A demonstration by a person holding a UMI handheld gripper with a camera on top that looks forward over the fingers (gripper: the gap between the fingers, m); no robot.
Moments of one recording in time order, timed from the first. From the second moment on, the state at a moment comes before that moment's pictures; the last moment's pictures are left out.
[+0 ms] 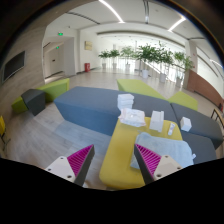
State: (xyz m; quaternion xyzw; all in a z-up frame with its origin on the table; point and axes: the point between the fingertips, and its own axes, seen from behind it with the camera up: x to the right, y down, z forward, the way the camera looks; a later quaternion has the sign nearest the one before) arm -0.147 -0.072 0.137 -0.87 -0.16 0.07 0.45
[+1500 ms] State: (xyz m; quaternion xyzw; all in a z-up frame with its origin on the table) arm 0.221 0.051 0.006 -0.91 0.03 -0.03 0.41
